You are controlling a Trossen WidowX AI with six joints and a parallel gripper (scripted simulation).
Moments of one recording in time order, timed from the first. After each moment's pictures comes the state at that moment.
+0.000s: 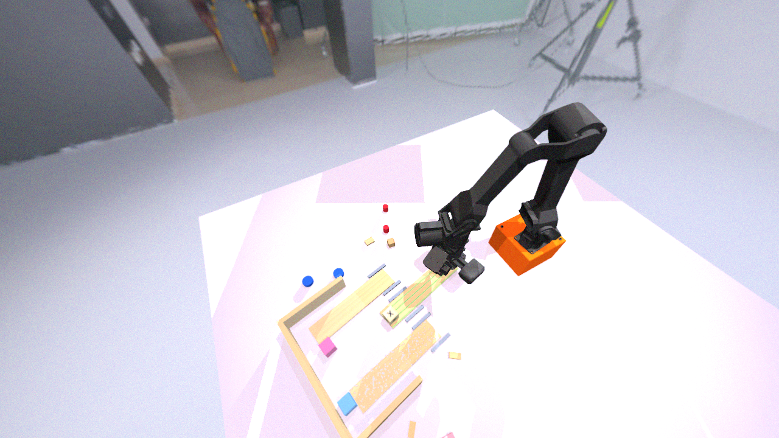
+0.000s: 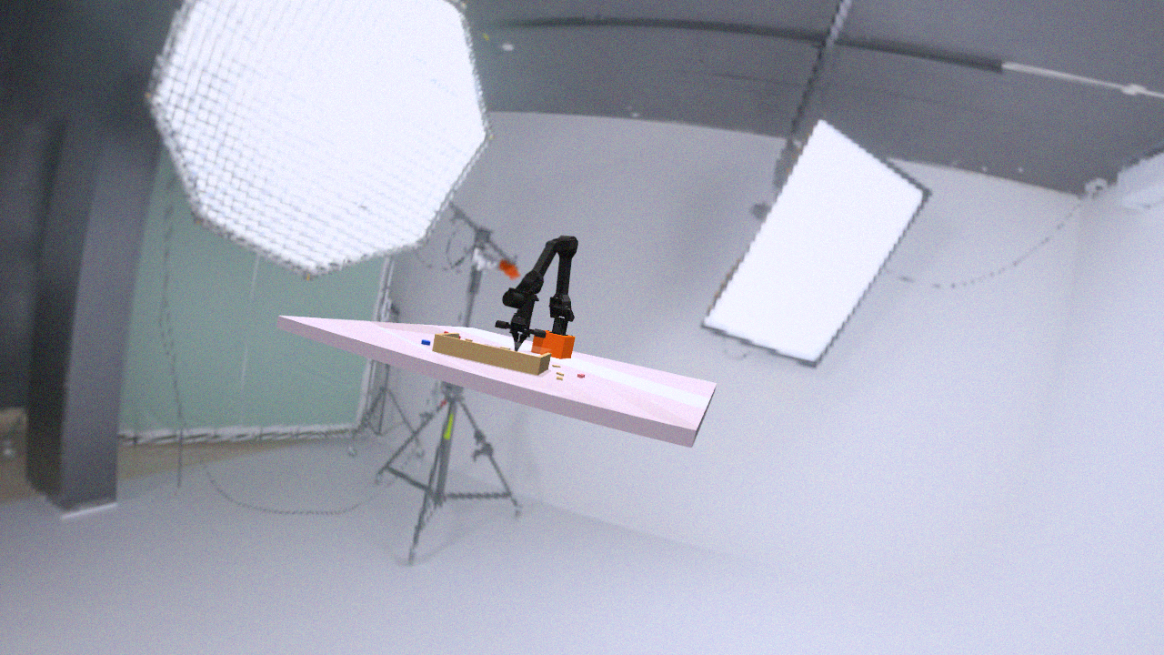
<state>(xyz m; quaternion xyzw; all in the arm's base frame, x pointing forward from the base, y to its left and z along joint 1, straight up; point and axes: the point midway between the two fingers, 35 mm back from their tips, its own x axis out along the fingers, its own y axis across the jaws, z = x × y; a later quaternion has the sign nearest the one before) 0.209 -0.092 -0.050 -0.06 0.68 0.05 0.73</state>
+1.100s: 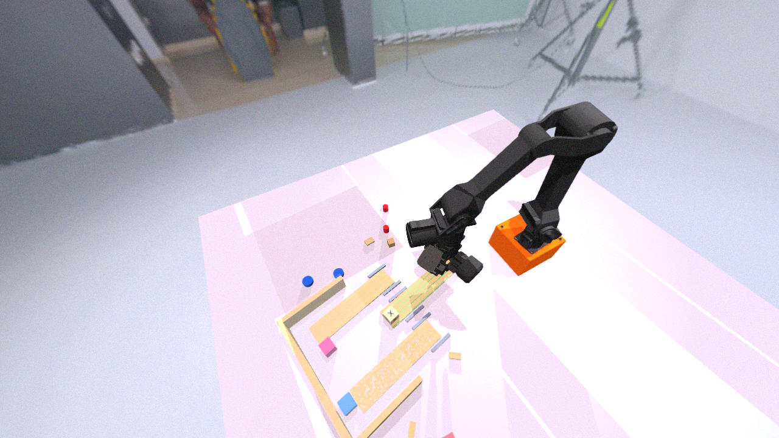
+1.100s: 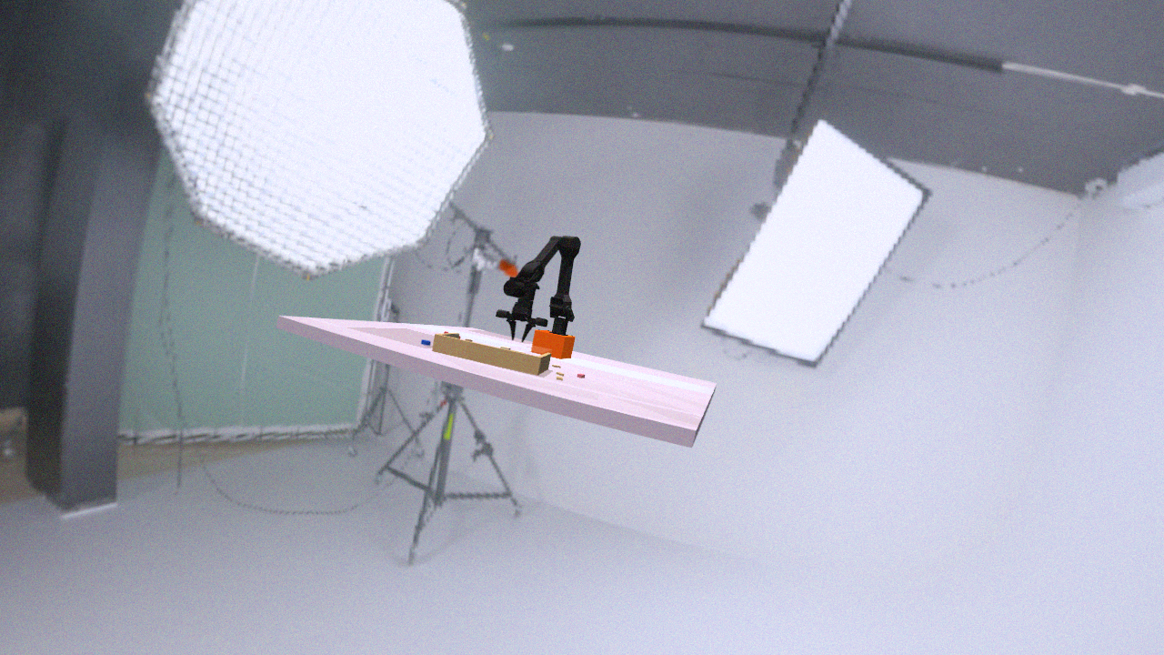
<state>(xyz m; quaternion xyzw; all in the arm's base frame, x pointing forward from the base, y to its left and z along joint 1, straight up) 0.234 -0.087 -0.005 -0.07 0.69 0.06 0.71</state>
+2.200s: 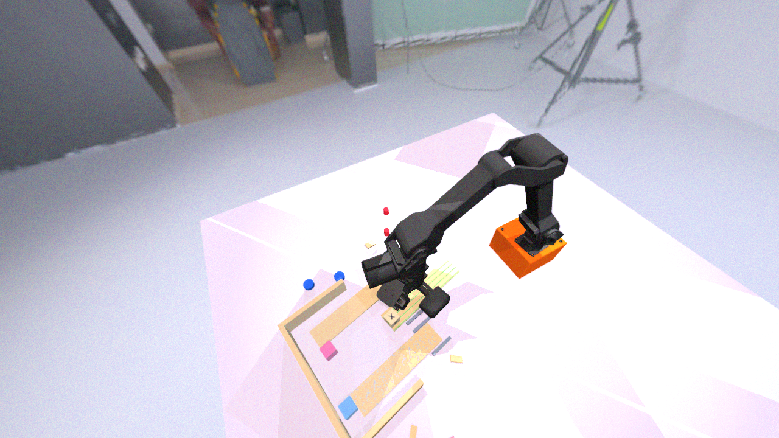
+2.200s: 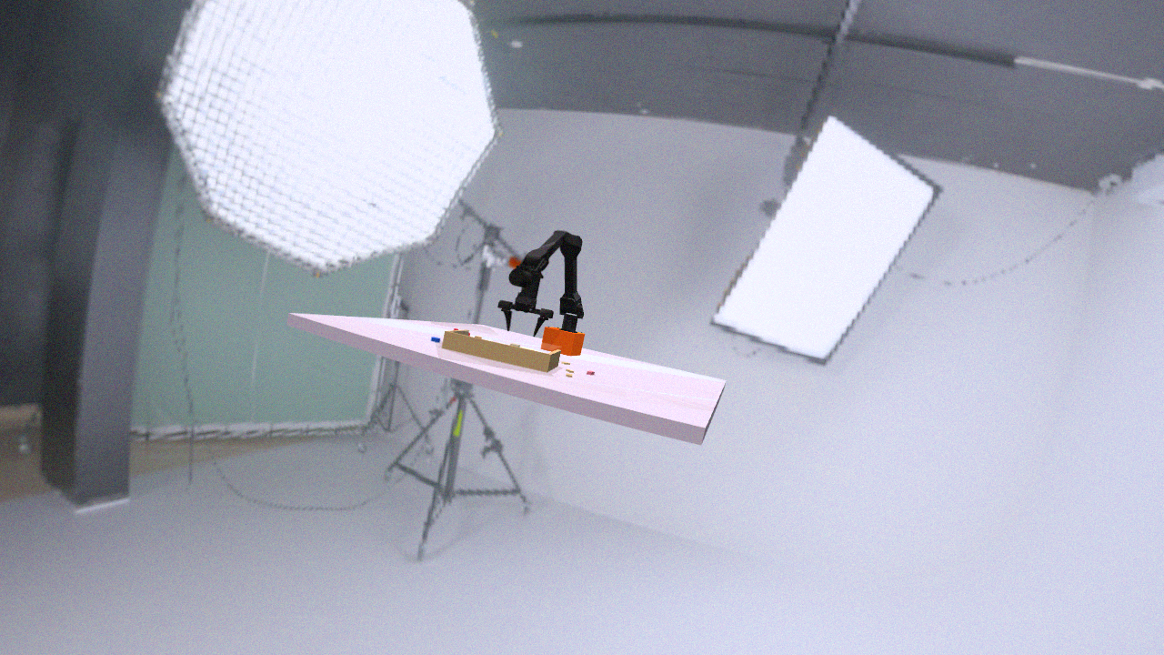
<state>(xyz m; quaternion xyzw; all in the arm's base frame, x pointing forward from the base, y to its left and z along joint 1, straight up) 0.358 -0.068 0.021 -0.07 0.69 0.06 0.72</state>
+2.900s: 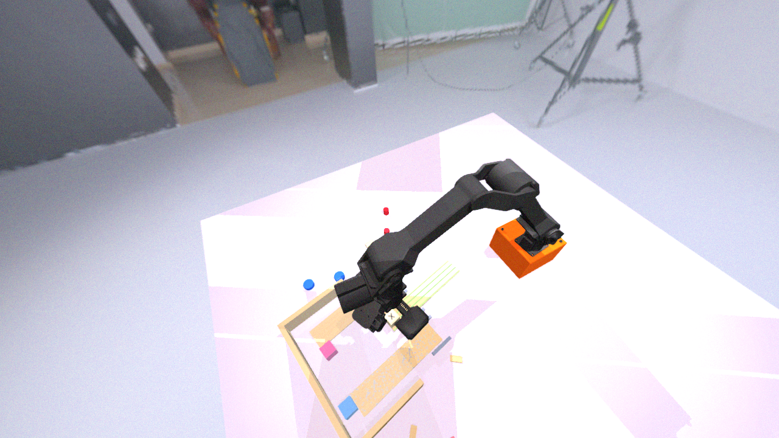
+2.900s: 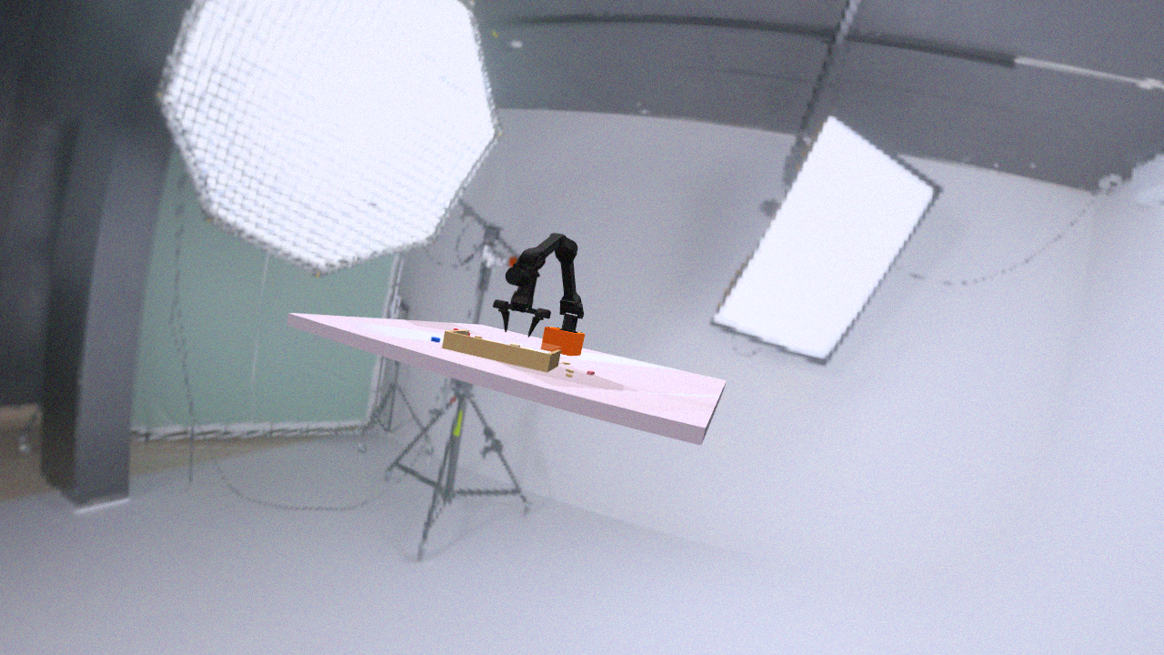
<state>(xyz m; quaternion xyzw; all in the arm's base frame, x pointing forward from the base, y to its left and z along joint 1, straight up) 0.424 -0.057 0.025 -0.07 0.69 0.06 0.72</state>
